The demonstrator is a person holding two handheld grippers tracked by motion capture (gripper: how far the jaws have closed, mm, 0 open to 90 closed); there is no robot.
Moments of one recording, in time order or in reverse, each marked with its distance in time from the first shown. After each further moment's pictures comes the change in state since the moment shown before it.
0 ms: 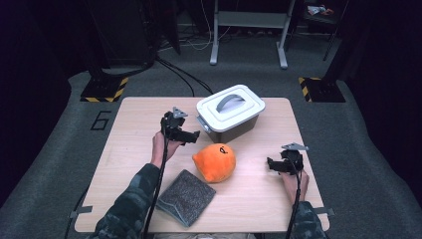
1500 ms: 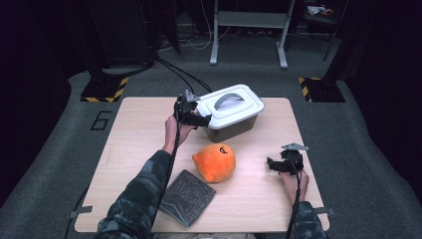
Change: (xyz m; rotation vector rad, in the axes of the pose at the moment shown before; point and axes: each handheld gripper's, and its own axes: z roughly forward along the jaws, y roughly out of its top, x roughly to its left) left arm -0.007 0.059 0.020 -0.061 0.016 0.024; right arm 0.000 0.000 0.000 0.001 0.000 -0.008
